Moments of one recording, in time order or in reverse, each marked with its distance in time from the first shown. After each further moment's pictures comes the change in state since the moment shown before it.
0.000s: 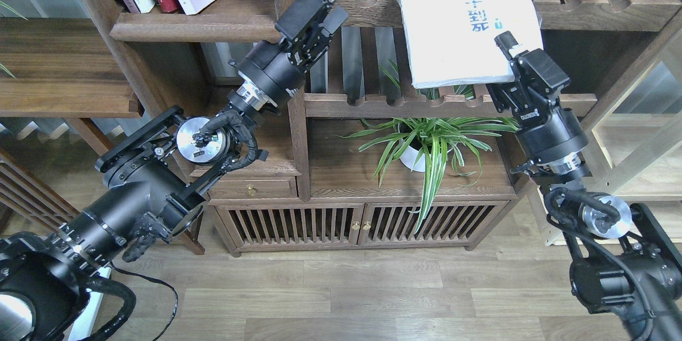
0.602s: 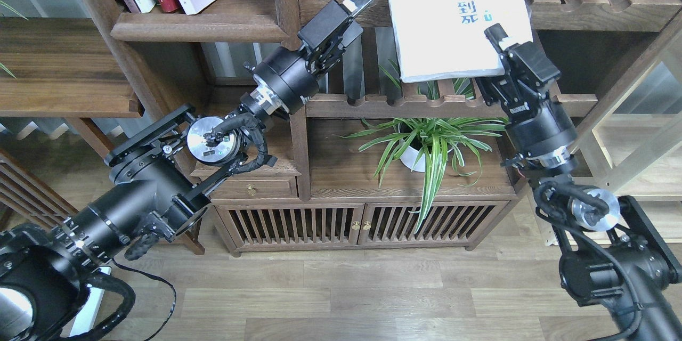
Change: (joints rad) left arm -0.041 0.000 0.040 -0.005 0.000 0.078 0.002; right arm 0.069 0.022 -0.045 0.003 0.000 0.000 -0.004
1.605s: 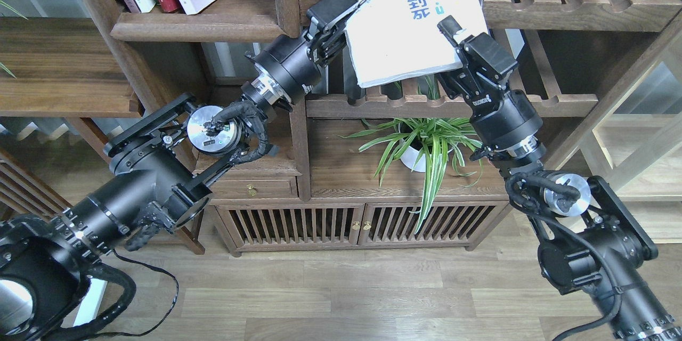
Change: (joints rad) left arm -0.021 0.000 0.004 0.006 -0.055 0.001 0.014; right arm 0.056 0.014 -0.106 -0.001 -0.003 0.000 0.002
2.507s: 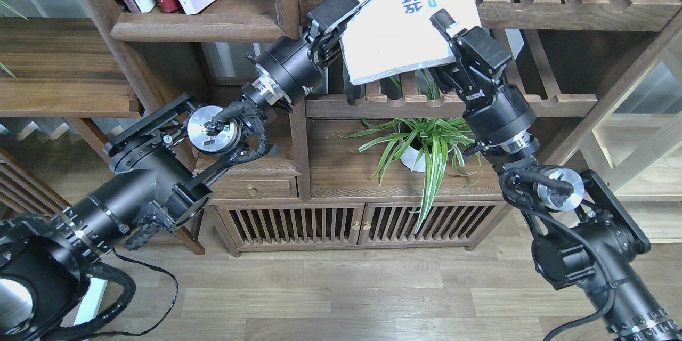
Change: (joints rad) left arm -0.005 0.000 0.002 0.007 -0.003 -0.003 0.005; right arm 0.031 0.017 -0.022 -0.001 -0.001 0.000 0.002
